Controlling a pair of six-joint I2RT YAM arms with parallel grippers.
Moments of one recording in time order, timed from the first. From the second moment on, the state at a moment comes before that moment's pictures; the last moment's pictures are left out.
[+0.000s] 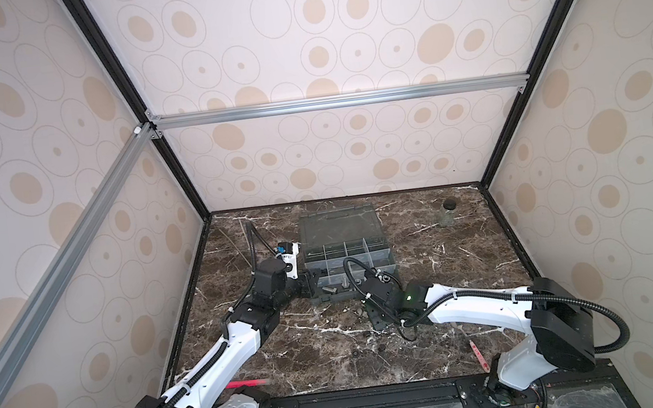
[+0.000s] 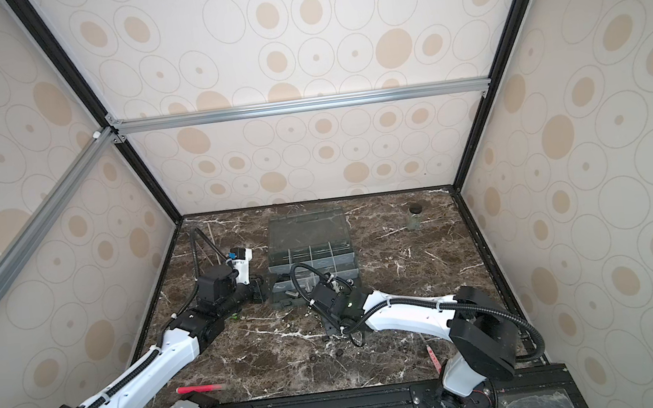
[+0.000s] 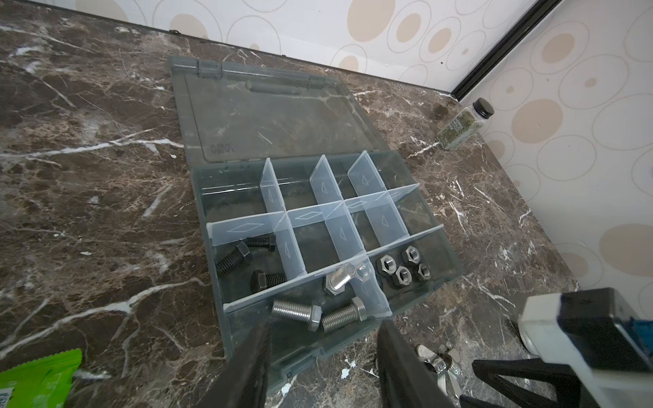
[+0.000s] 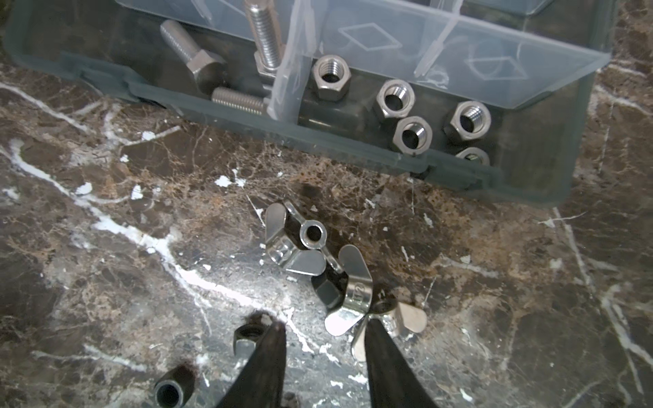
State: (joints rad) left arm -0.40 1.09 0.64 -0.07 0.17 -0.38; right arm 1.02 1.54 0.98 -0.58 0.30 0.64
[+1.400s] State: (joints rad) left arm -0.40 1.08 0.58 0.01 0.18 -0.43; right arm 1.03 1.72 1.05 -0.61 0.28 0.59
